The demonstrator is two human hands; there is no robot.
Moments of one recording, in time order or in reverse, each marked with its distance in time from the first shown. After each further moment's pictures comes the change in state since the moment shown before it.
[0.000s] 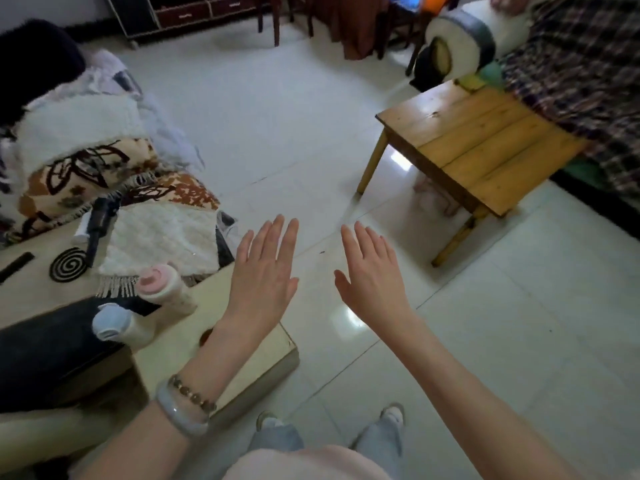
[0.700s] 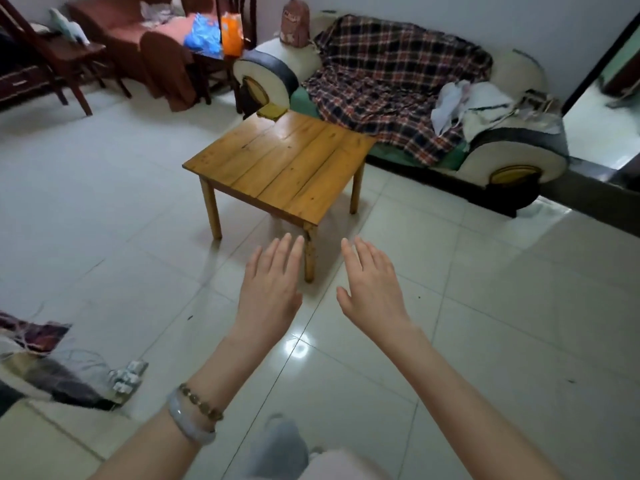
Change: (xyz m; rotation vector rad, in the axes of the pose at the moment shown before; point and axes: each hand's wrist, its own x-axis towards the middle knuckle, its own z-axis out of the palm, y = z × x) left_hand 0.138 0.415 0.017 -0.141 0.018 0.446; right_hand -0.131 0.384 -0.103 -0.102 0.095 0.437
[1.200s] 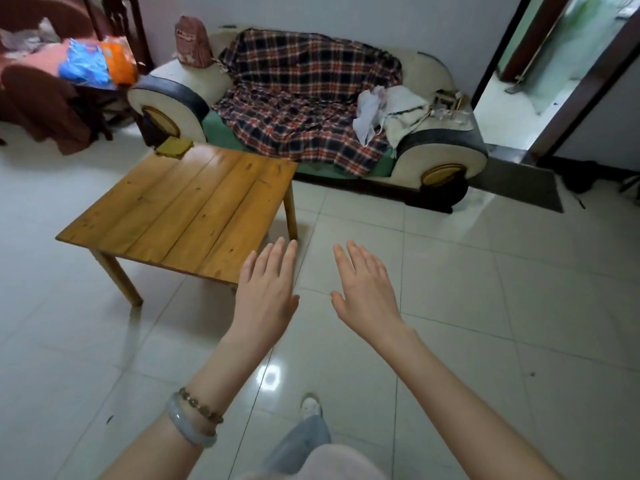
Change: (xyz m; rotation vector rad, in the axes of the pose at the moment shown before) left_hand 0.247 0.104 0.077 -0.034 -0.036 0.178; right_hand 0.138 0.203 0.004 0.006 0.008 0.178
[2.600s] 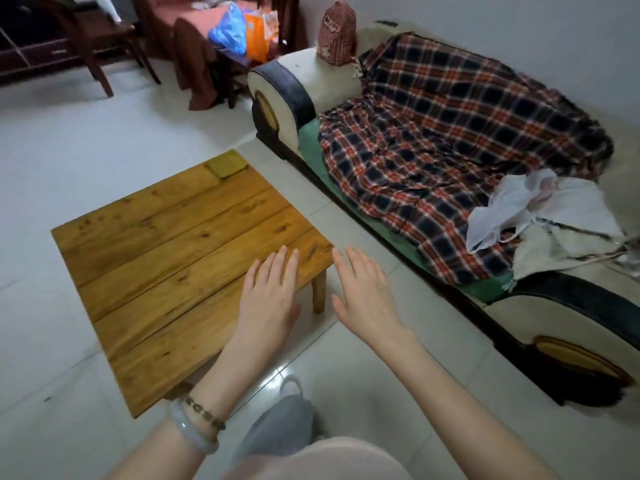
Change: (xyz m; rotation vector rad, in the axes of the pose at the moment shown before) left_hand 0.563 -0.049 0.143 0.073 -0.040 -0.580; right_hand 0.631 0.242 0.069 0.088 -0.124 -0.586
